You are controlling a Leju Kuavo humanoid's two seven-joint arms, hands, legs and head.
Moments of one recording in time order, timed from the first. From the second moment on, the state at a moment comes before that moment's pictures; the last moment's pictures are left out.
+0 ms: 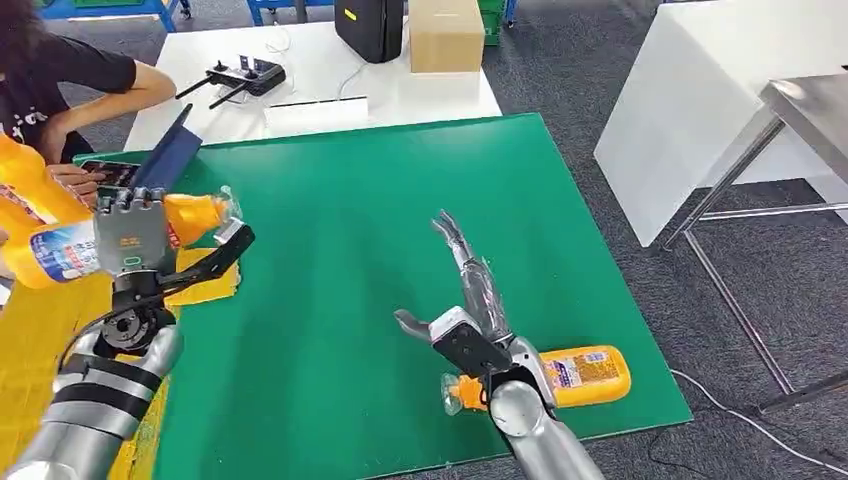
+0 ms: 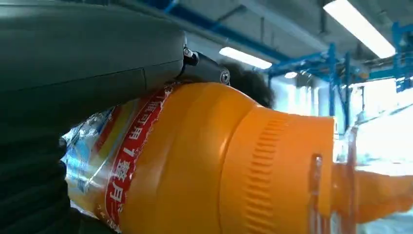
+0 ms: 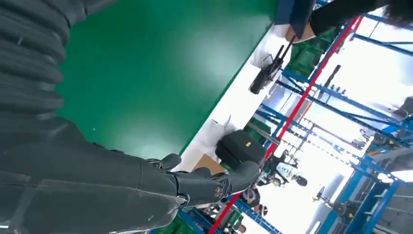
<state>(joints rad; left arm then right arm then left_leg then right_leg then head) -0.45 0.24 -0.28 -1.18 -1.57 0.54 0.48 -0.19 0.10 0.45 -1.40 0.39 -0.17 -0.36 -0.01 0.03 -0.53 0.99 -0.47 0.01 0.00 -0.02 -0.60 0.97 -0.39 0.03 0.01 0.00</state>
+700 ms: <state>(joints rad) -0.66 0.26 -0.40 -0.65 -1.54 0.33 0.38 -0.19 0.11 0.45 -1.42 0.43 -0.16 -0.34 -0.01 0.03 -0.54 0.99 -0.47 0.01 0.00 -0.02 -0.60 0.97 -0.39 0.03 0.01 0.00</state>
